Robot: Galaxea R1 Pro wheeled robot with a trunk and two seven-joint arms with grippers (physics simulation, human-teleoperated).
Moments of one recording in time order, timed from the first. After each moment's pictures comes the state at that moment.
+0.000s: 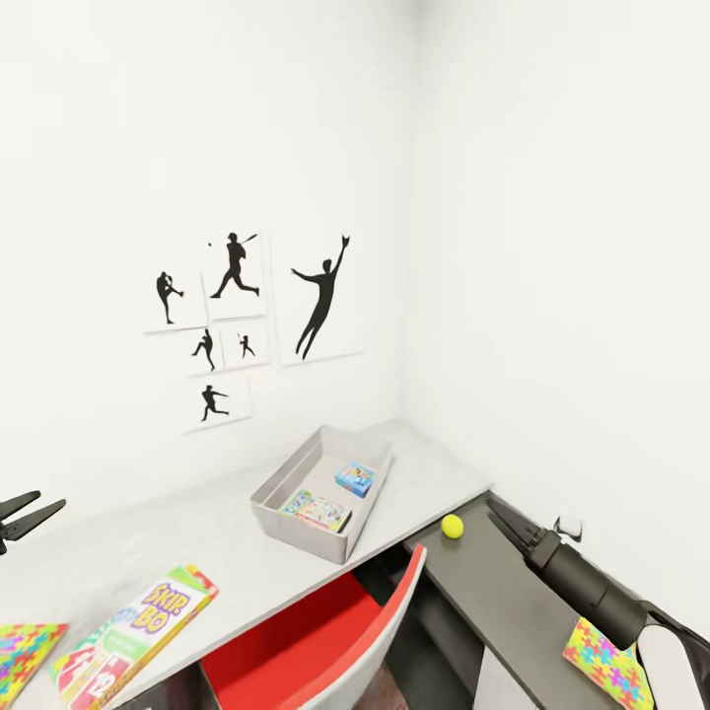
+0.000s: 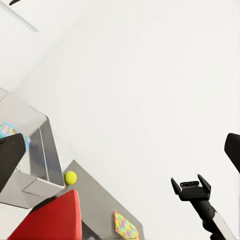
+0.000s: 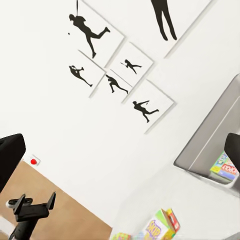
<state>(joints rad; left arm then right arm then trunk) -0.36 0.65 0.56 -0.87 0.49 0.81 -1.57 -0.11 -0.01 -0.43 -1.60 -0.73 0.86 0.80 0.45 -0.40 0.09</state>
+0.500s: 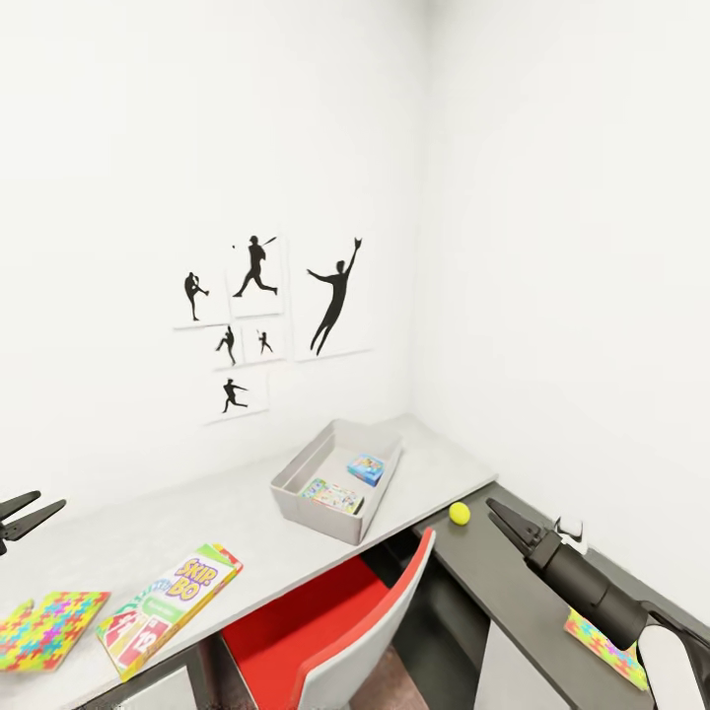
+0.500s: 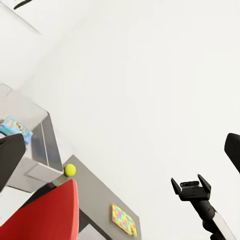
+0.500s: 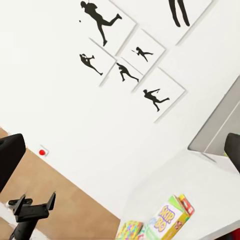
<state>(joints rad) -0.36 0.65 0.56 -0.87 0.49 0.81 -1.57 -0.11 -0.01 -0.43 -1.60 -0.73 0.86 0.80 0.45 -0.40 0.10</state>
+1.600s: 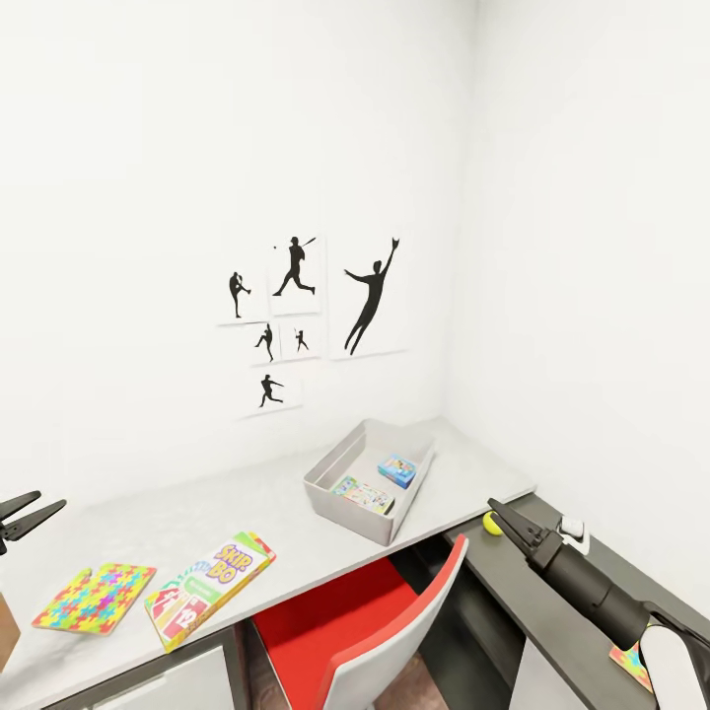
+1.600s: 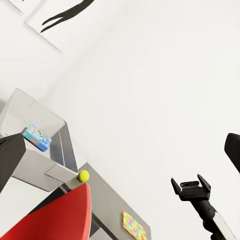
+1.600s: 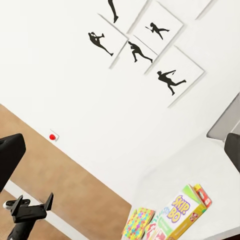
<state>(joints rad) -0.36 0.65 0.56 -0.87 0.49 0.81 -1.57 -0.11 -0.02 -0.43 -1.60 -0.73 0.85 0.80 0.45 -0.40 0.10</state>
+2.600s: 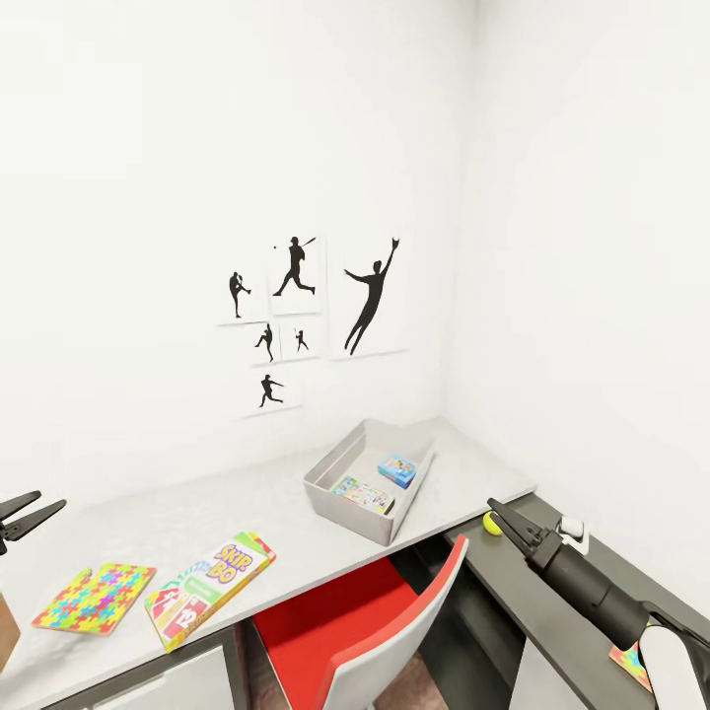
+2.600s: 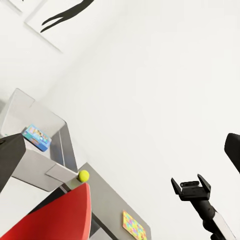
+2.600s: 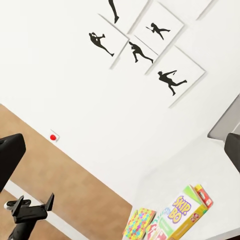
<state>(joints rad) -0.36 0.65 0.56 -0.87 0.49 0.81 -1.57 -0.11 -0.01 -0.43 -1.60 -0.73 0.85 0.80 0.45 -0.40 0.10</state>
